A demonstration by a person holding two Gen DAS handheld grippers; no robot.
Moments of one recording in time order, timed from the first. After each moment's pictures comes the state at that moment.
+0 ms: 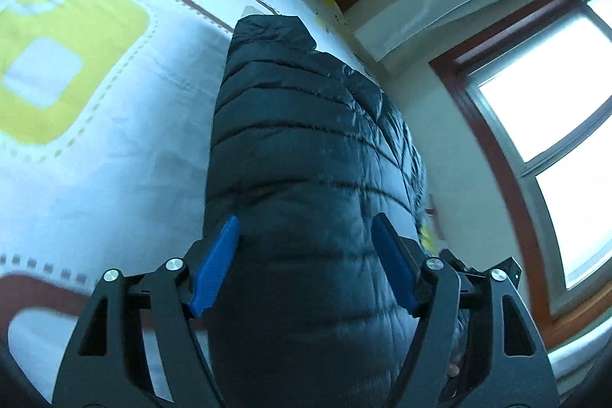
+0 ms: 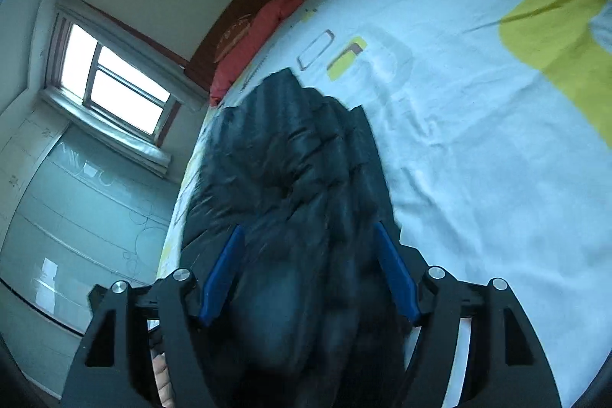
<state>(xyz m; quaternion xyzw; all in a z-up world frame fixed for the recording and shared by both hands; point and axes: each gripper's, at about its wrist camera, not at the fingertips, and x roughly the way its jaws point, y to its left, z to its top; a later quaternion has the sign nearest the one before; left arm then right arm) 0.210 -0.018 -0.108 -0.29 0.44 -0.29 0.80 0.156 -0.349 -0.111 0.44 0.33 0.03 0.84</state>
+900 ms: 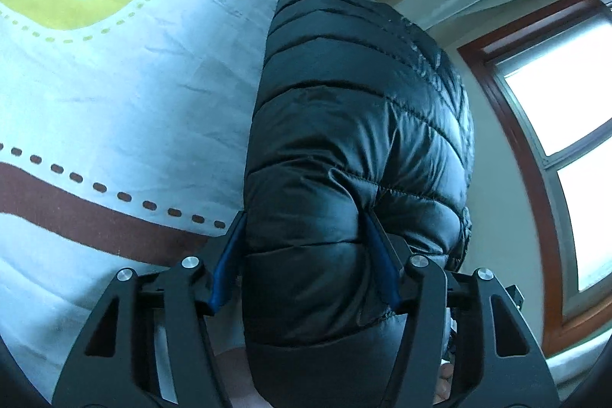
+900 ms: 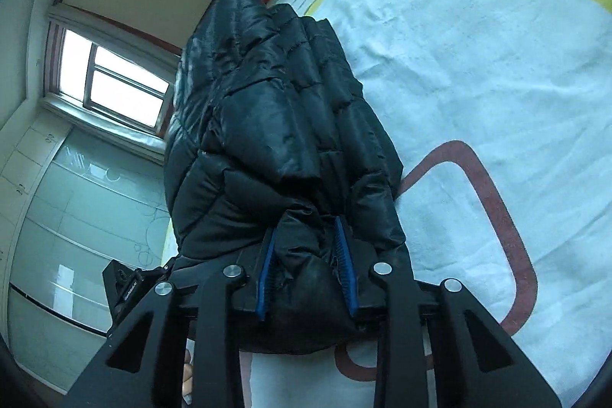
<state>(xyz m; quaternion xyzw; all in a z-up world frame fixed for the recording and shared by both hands) 0.182 -0.024 -0.161 -0.29 0.48 -0.26 0.78 0.111 -0.318 -0.181 0.46 0.35 0.04 0.81</state>
